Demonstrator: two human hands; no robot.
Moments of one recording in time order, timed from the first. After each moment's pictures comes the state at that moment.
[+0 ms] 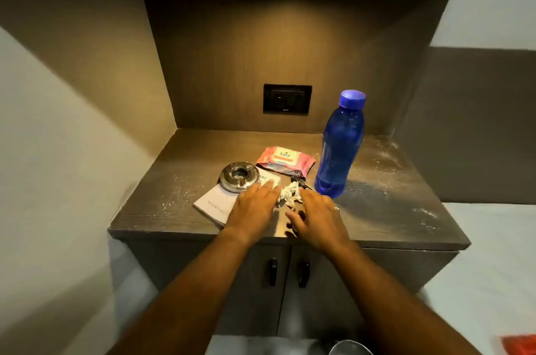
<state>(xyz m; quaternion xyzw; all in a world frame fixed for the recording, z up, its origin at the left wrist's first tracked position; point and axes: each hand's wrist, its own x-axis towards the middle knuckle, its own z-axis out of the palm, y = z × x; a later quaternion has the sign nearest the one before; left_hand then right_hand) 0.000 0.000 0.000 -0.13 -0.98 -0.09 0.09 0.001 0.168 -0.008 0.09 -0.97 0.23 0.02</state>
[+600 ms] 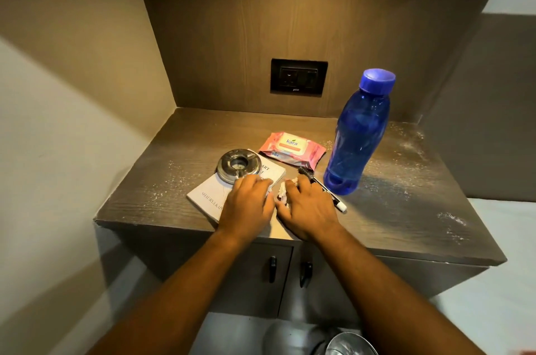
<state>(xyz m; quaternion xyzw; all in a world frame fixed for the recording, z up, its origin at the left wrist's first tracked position) -0.011 0.000 -0.018 -0.04 -0.96 -0.22 0.20 -0.059 0.149 -0.039 0.19 -0.98 0.05 0.06</state>
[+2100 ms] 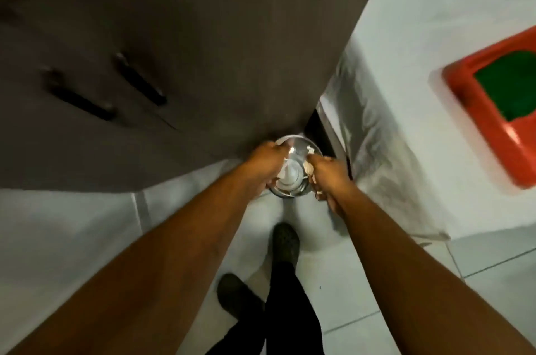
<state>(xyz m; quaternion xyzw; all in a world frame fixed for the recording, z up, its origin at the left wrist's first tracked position) 0.121 0.256 -0.314 0.17 -0.76 -0.44 -0.44 0.185 0.377 -0.338 -0.48 -0.61 0.60 -0.19</state>
